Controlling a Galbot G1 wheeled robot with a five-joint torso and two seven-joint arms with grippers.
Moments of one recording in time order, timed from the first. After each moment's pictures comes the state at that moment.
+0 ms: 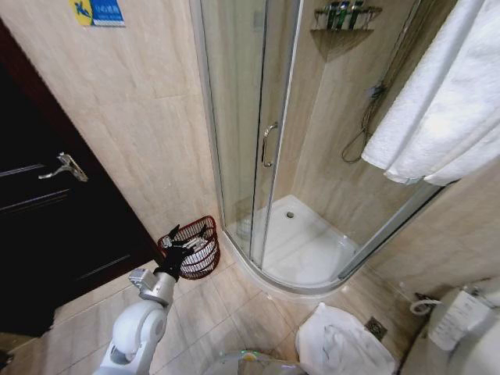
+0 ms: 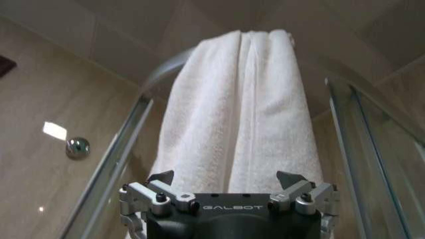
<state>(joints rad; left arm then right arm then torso) 1.59 -1.36 -0.63 -2.28 -0.44 0.17 0.04 -0.40 0.24 1.02 2.08 1.41 -0.42 0.22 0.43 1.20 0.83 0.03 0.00</state>
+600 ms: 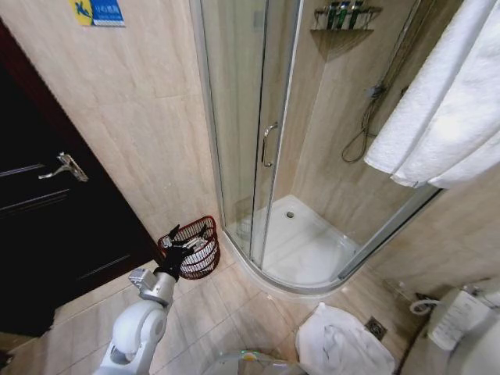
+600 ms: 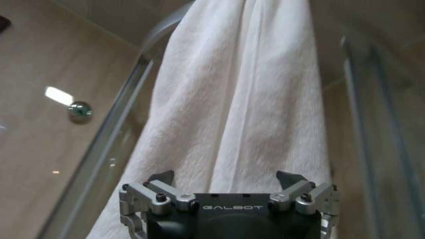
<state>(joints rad) 1.59 -1.36 -0.63 -2.28 -0.44 0.17 0.04 -0.52 0.13 1.02 2.00 1.47 -0.37 0.15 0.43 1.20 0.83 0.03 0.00</state>
